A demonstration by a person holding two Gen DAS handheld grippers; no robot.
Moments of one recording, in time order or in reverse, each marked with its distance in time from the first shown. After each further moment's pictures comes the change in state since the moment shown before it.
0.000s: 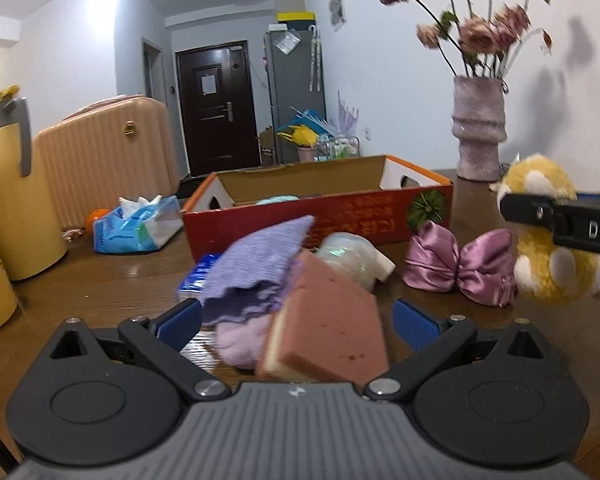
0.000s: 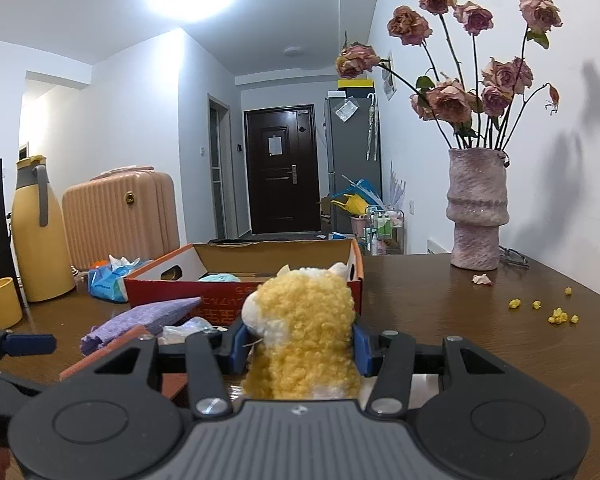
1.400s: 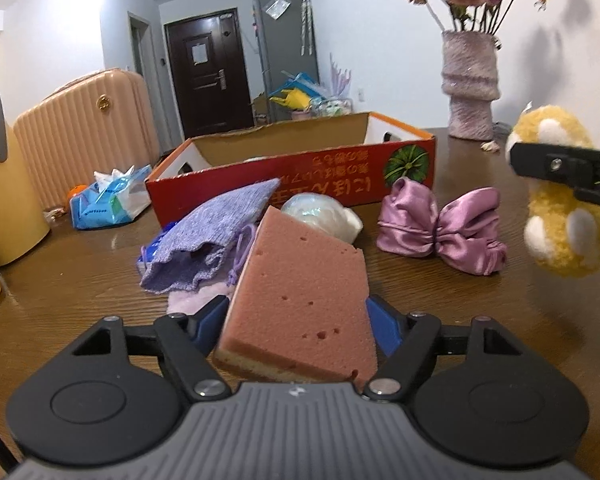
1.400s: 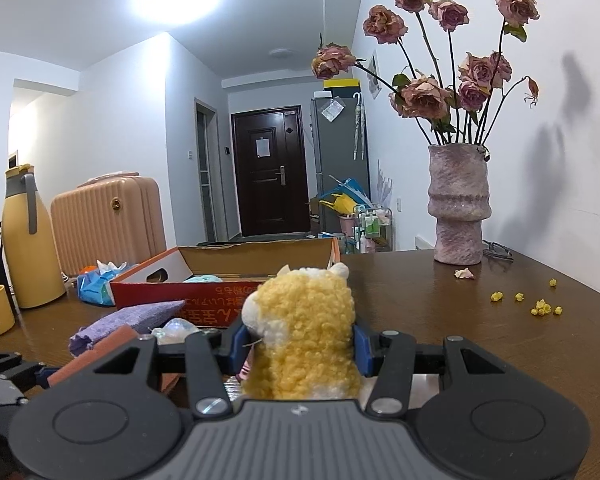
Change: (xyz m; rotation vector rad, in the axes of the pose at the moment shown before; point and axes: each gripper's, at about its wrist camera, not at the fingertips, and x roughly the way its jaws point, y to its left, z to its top) left arm 0.016 -0.029 -0.004 0.029 0.101 -0.006; right arm -0.008 -0.014 -0.003 0.030 -0.002 -0.030
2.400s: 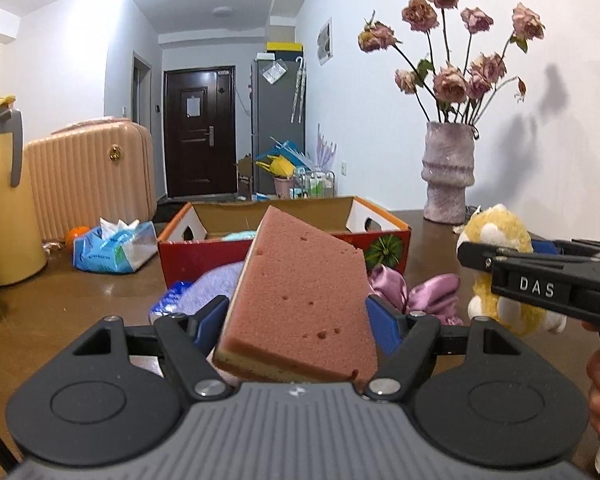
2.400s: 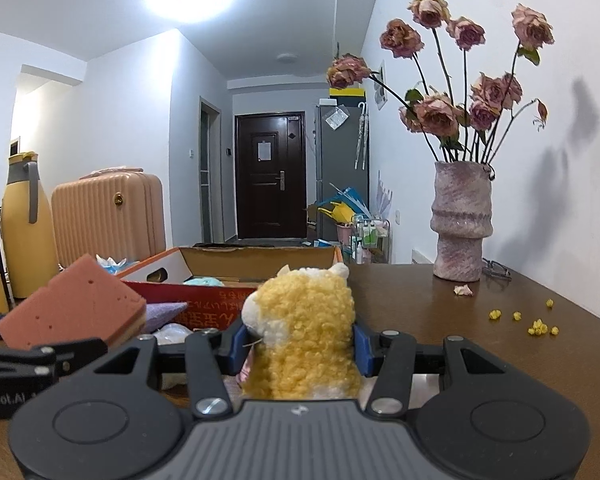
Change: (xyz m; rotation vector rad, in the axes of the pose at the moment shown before) left arm -0.051 0.027 0.010 -0.097 -0.213 -0.085; right arm 0.000 0.017 0.004 -0.065 -0.023 -0.017
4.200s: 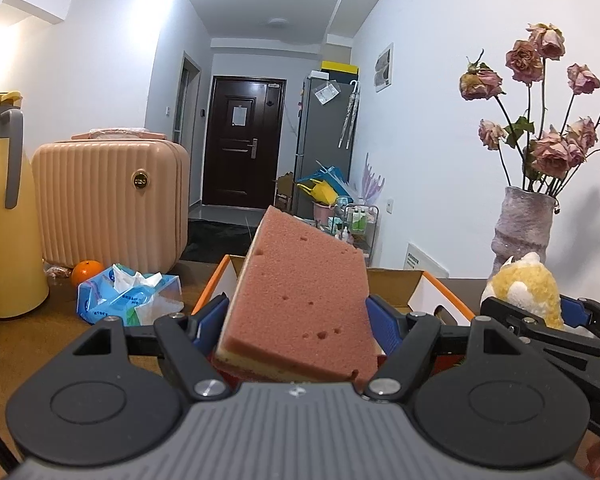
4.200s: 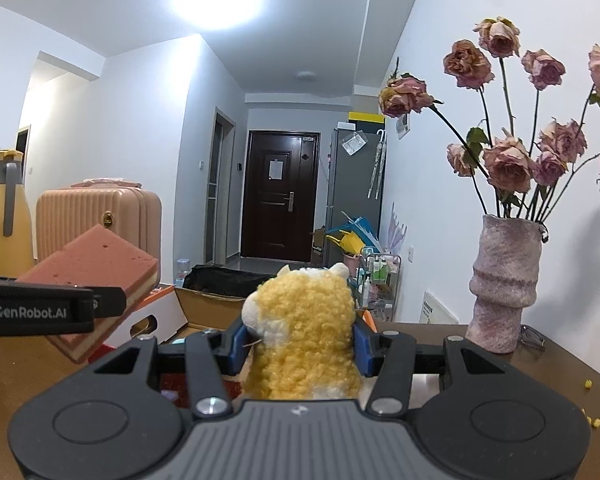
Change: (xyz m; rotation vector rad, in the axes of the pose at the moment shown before) left arm 0.102 0.056 0.078 -0.139 -0.054 0.099; right arm 0.103 0.036 0.056 -0.094 -0.064 0.006
